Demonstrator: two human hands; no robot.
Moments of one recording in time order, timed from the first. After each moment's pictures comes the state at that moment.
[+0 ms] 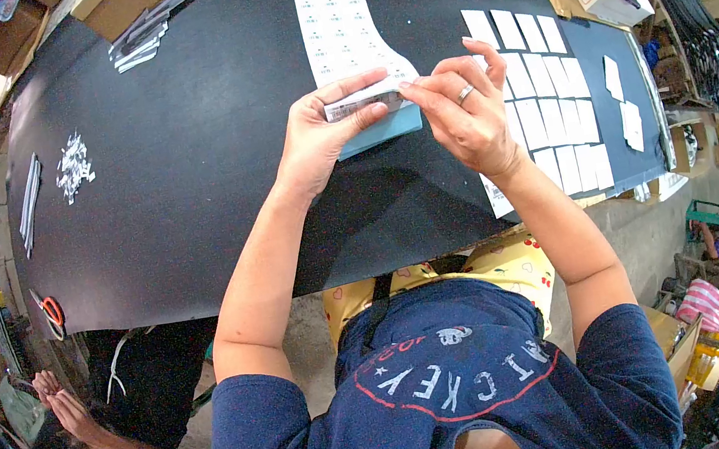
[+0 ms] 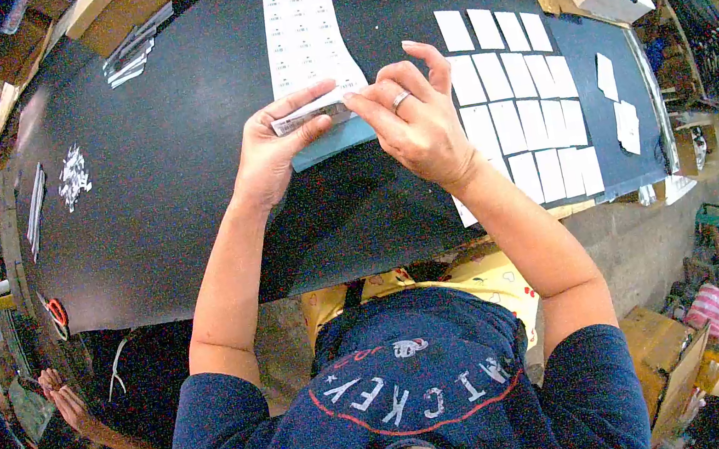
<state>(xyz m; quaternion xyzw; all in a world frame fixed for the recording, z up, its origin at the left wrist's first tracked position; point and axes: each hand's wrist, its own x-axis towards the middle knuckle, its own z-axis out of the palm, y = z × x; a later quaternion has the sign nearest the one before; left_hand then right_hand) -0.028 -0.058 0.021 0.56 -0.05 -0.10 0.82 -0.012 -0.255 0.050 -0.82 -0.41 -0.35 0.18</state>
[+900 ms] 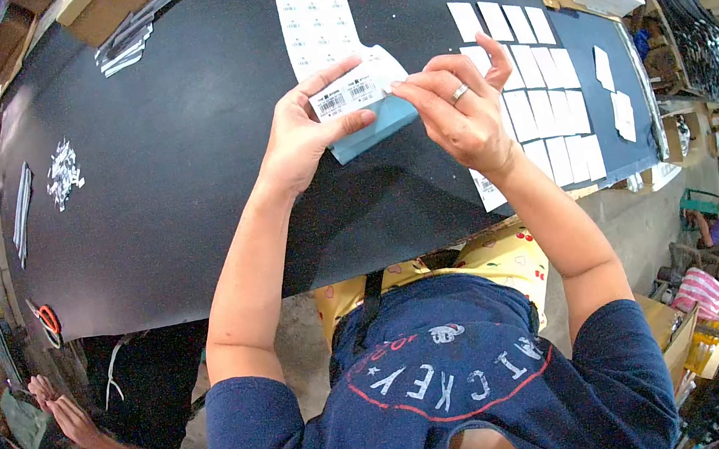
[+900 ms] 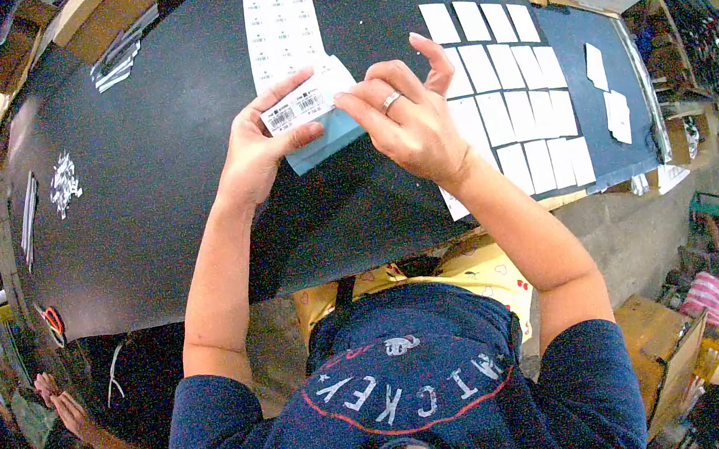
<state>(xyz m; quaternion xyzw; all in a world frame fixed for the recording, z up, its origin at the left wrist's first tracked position) -0.028 -0.056 0.022 0.58 -0.04 -0.12 0.81 -0.017 -0.262 0.048 -0.82 -0.41 -0.38 0.16</state>
